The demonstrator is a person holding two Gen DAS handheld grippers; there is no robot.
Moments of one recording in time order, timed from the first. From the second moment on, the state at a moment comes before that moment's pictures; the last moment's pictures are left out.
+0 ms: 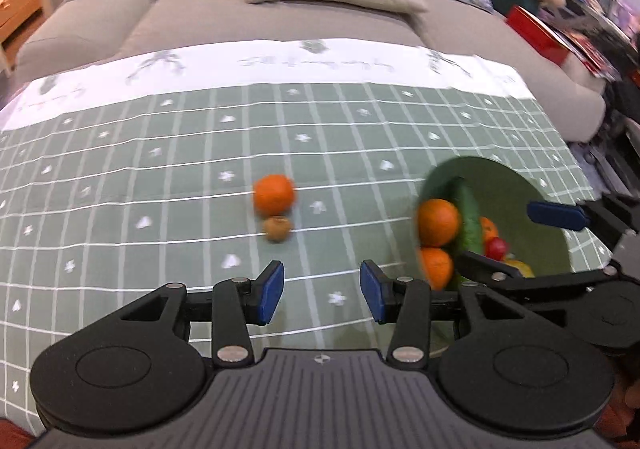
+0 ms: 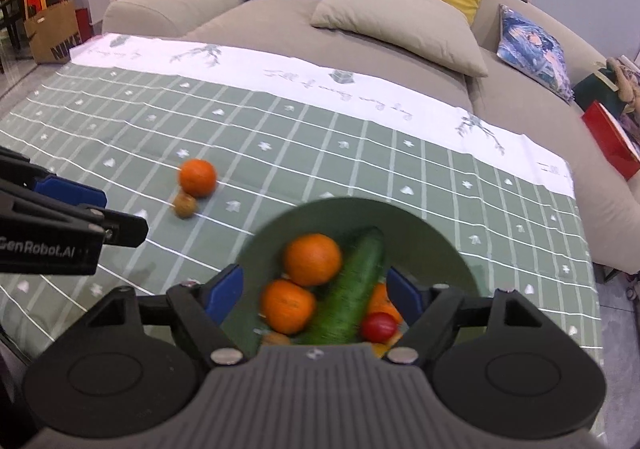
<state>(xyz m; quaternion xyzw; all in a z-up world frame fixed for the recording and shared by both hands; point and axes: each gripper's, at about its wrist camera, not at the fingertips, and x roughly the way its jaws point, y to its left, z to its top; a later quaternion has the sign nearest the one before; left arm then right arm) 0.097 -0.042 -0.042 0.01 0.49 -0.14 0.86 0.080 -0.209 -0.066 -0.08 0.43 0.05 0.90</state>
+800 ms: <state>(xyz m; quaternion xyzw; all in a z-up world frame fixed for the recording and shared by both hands) 0.115 0.017 -0.053 -0.04 0.47 -0.13 0.87 0.111 -0.151 -0.074 -0.07 0.42 0.13 0.90</state>
